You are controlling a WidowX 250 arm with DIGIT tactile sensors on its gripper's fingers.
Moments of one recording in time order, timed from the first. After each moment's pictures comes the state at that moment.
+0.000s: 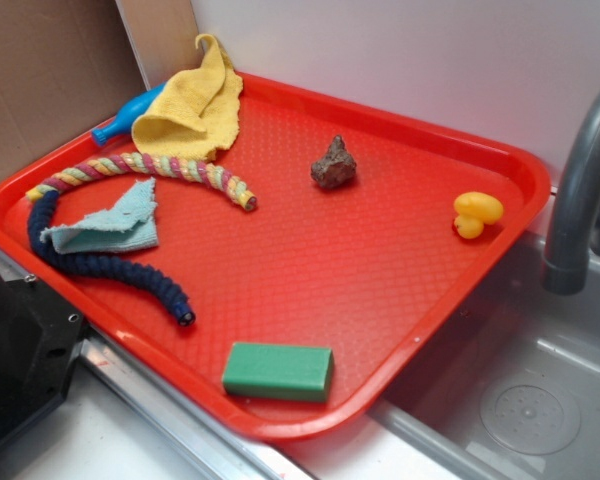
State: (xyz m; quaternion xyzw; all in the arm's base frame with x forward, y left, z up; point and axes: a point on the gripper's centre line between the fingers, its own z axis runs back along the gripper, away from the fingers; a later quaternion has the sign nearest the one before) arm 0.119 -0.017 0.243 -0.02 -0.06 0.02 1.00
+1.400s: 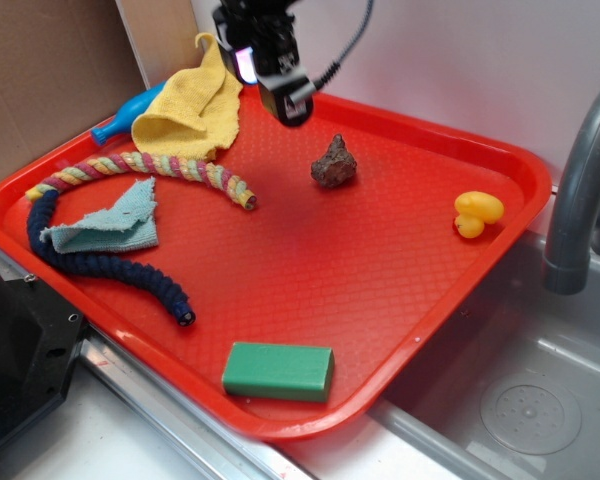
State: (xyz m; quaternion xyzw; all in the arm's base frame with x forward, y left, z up) arm 0.277 -0.028 0.085 0.00 -0.02 -0.15 0.99
